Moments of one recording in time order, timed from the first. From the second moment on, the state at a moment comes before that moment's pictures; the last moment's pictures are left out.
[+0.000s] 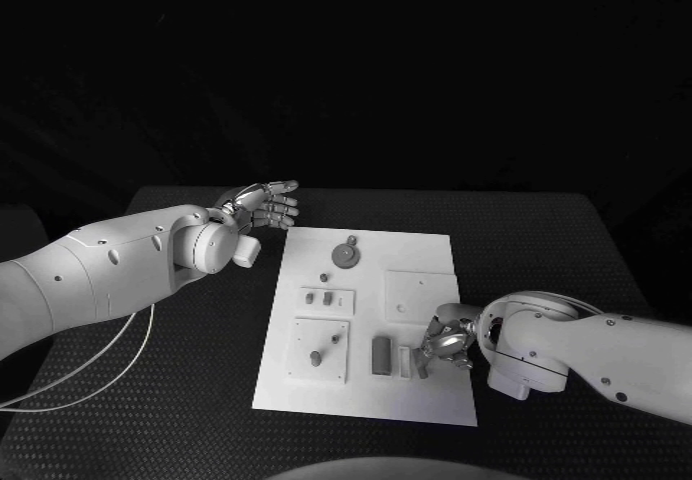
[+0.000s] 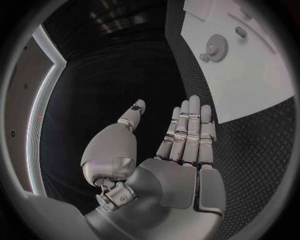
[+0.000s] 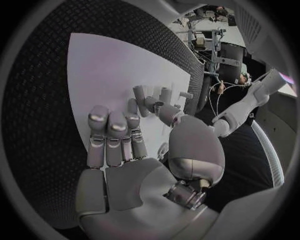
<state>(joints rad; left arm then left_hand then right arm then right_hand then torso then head) 1.26 -0.71 -0.12 1.11 -0.08 -0.21 0.09 0.77 -0.06 0.36 -0.21 0.13 0.78 0.17 0.29 0.47 1.08 0.15 0.08 0.20 0.90 0.09 0.70 0.42 0.04 0.62 -0.01 0.66 1.24 1.17 -0.85 -0.22 1.70 -0.97 -0.06 -0.58 0.91 -0.19 0.84 -0.16 0.20 1.07 0.08 0.23 0.57 1.19 -0.02 1.14 1.01 1.32 -0.12 1.17 1.11 0.23 1.17 -0.03 1.09 1.26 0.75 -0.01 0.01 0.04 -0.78</state>
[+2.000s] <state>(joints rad) 1.26 -0.71 -0.12 1.12 -0.09 -0.21 0.08 0.77 -0.06 0.36 -0.21 0.13 0.78 0.17 0.29 0.47 1.08 0.15 0.08 0.20 0.90 0.09 0.70 0.43 0.04 0.62 -0.01 0.66 1.24 1.17 -0.79 -0.22 1.66 -0.91 -0.04 -0.59 0.79 -0.22 0.82 -0.09 0.10 1.07 0.08 0.24 0.56 1.19 -0.02 1.14 1.01 1.32 -0.12 1.17 1.12 0.23 1.18 -0.04 1.10 1.26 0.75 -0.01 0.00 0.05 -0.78</state>
